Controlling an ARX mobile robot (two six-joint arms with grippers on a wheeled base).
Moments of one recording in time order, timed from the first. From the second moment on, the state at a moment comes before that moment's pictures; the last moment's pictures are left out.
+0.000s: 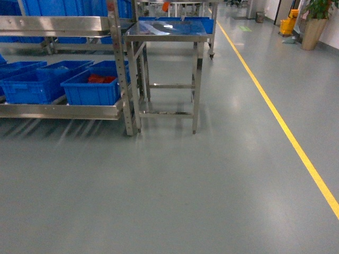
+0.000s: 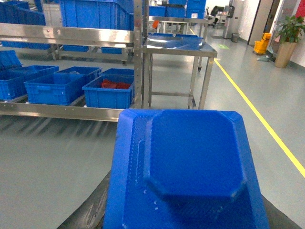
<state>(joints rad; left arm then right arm) 0.00 0.01 0.01 -0.01 0.00 -0.01 0.00 0.00 0.01 -0.01 0.00 0.01</state>
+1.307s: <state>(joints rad) 0.00 0.01 0.01 -0.01 0.00 -0.01 0.00 0.00 0.01 -0.01 0.00 0.01</state>
